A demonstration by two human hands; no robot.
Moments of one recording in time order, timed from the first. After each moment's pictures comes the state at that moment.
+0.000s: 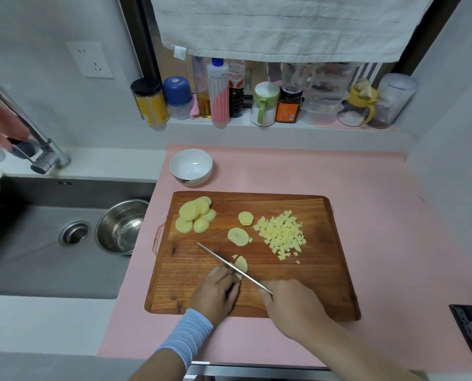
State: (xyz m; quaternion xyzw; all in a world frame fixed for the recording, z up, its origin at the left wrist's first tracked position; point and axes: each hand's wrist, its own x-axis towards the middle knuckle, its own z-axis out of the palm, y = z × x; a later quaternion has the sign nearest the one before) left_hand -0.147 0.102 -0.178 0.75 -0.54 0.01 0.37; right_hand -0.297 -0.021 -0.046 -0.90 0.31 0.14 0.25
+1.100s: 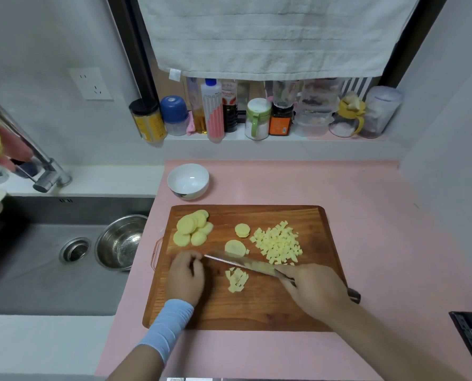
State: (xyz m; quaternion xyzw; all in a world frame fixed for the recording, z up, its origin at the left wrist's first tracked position) left_hand -0.097 0.102 -0.136 0.85 -0.24 -0.03 0.47; right_hand -0.310 -0.090 -0.048 -0.97 0.22 0.02 0.09
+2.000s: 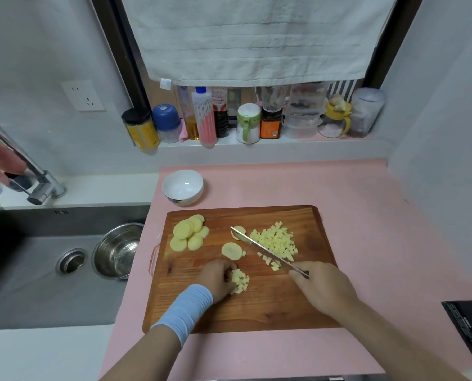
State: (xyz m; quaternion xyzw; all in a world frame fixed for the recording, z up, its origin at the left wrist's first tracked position) left_hand -0.111 0.052 -0.112 0.85 -0.39 -0.31 0.17; right_hand -0.327 -0.102 -0.050 -0.88 0.39 0.03 0.26
